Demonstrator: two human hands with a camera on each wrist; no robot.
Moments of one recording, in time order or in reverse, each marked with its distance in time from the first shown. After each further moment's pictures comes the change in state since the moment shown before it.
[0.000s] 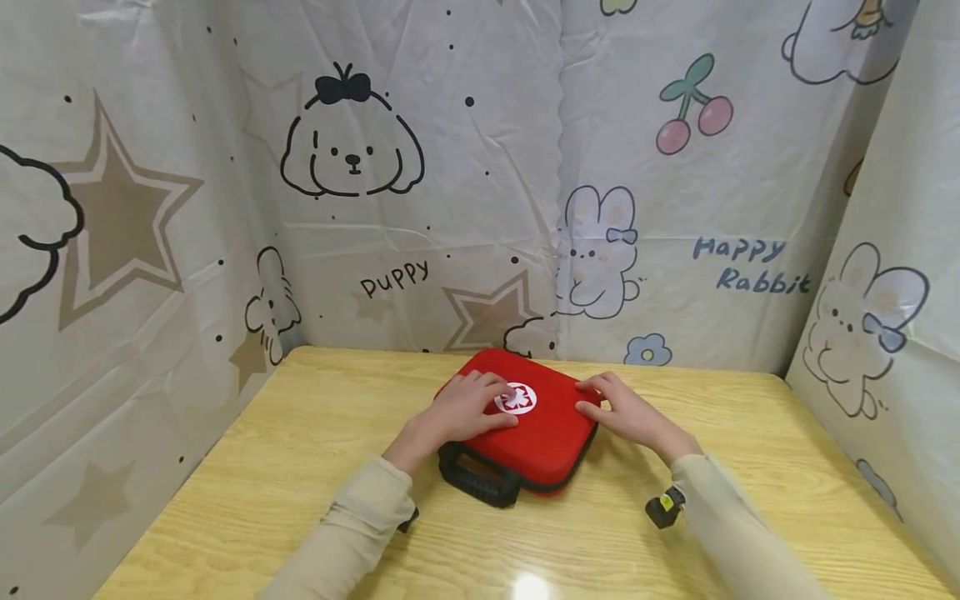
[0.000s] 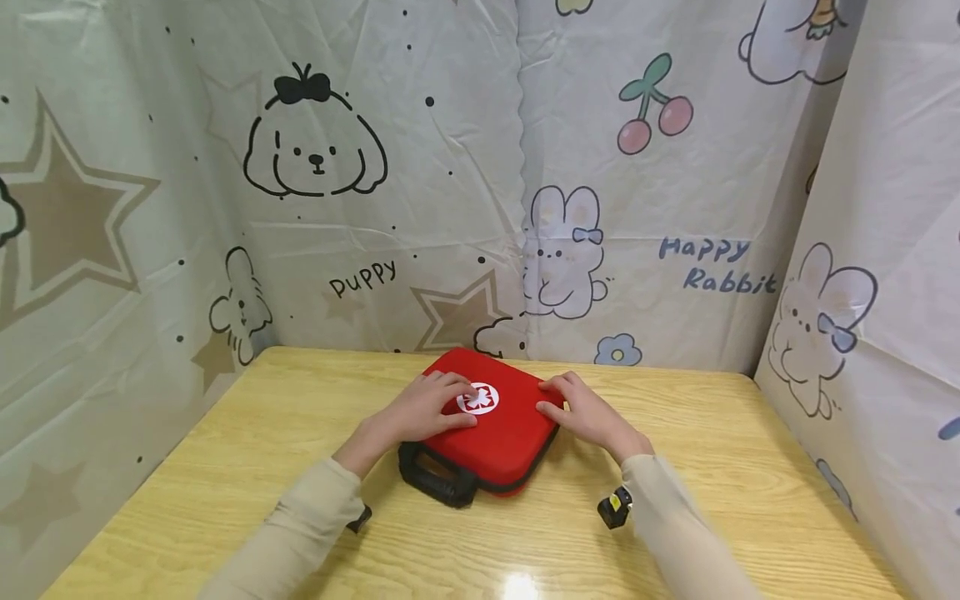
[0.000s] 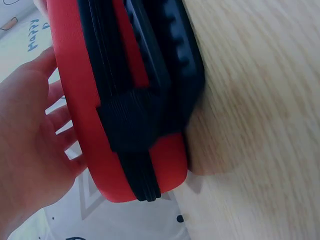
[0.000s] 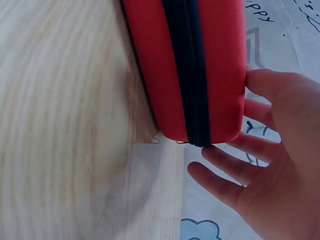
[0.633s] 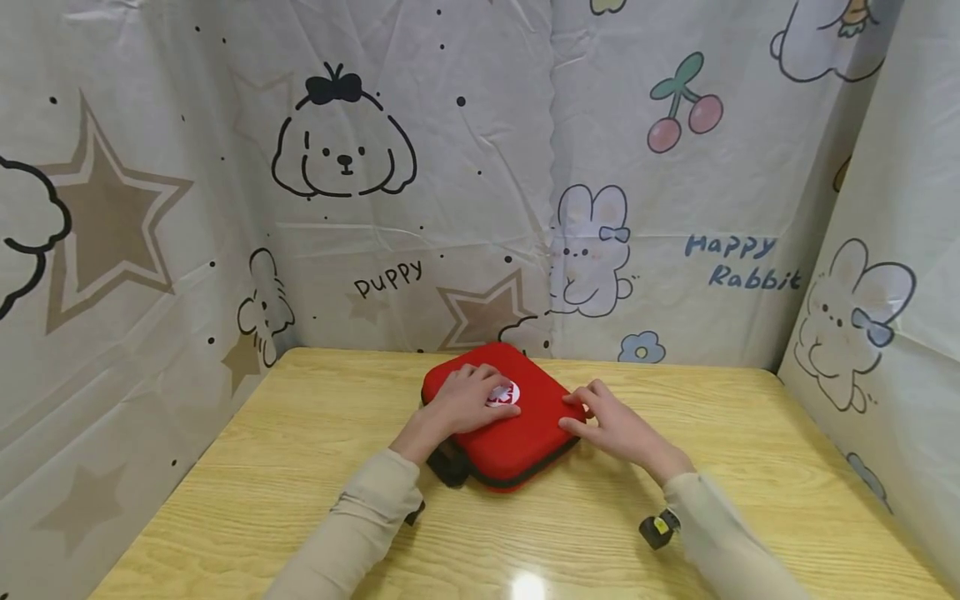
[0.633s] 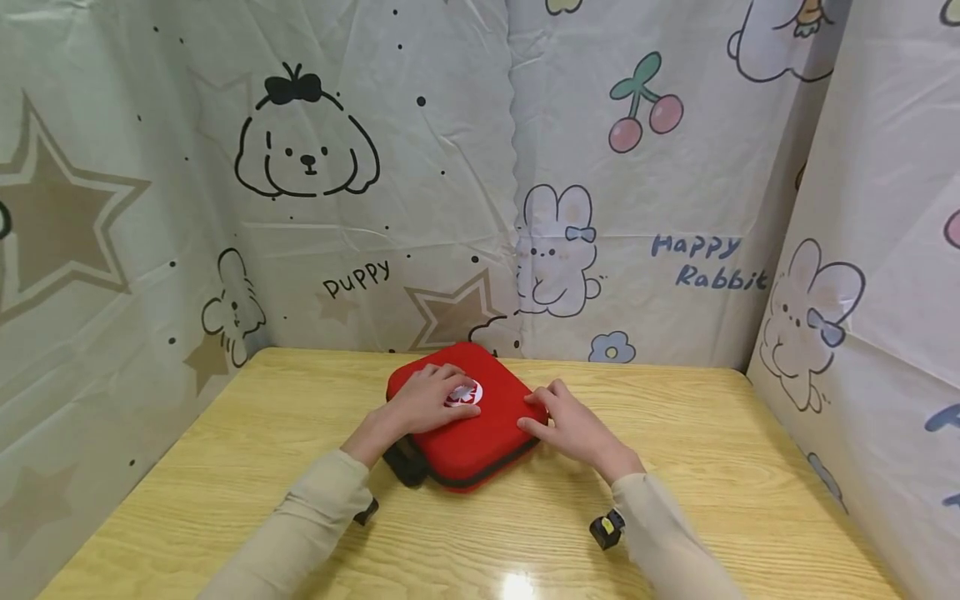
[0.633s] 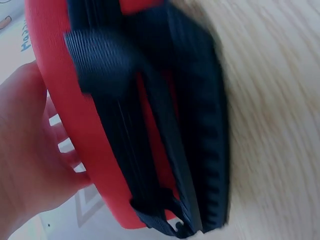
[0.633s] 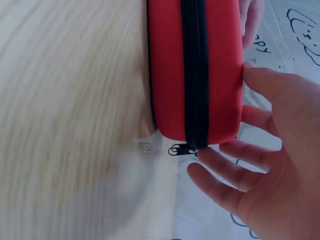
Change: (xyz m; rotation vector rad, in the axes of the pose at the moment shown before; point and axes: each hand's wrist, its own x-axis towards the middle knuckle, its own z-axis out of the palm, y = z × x) left_hand 0.013 0.006 0.001 0.015 -0.009 -0.102; right_hand -0.018 -0.020 0.013 -0.027 -0.003 0.028
